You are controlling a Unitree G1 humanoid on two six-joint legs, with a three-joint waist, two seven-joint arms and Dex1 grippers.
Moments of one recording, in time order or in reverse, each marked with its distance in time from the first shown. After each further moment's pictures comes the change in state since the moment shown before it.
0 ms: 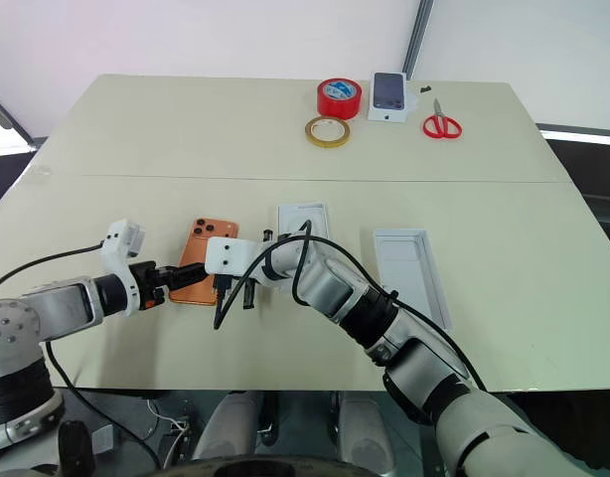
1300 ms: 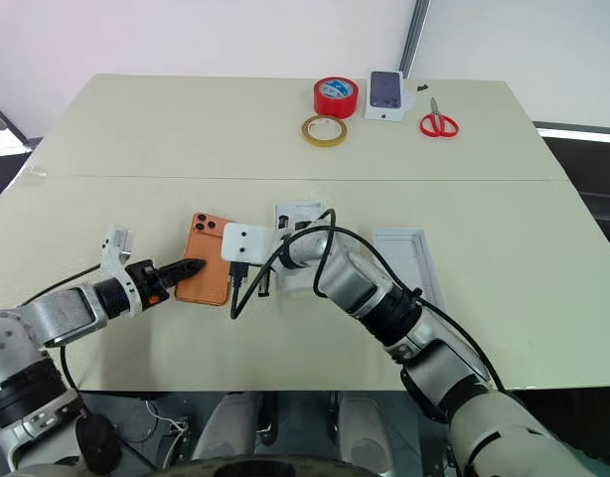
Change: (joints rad) left arm -0.030 -0.119 0.225 0.177 -0.281 0.023 0.211; right arm 0.013 -0.116 -0.067 -0.161 0.006 0.040 0.029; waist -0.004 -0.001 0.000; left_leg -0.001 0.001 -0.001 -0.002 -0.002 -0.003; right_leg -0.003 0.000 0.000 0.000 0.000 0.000
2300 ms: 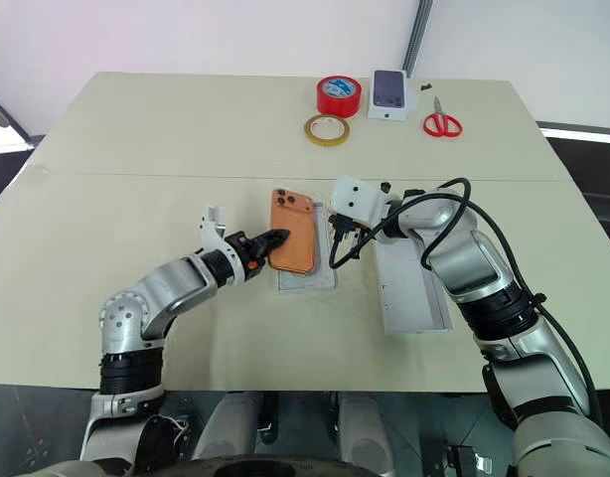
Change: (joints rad) left arm -0.036 -0.198 -0.572 0.074 -0.428 -0.632 0.534; right arm 0.101 -0.391 -0.317 -0.126 0.157 -0.011 0.090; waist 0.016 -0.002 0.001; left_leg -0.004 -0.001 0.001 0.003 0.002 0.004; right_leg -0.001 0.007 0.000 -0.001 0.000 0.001
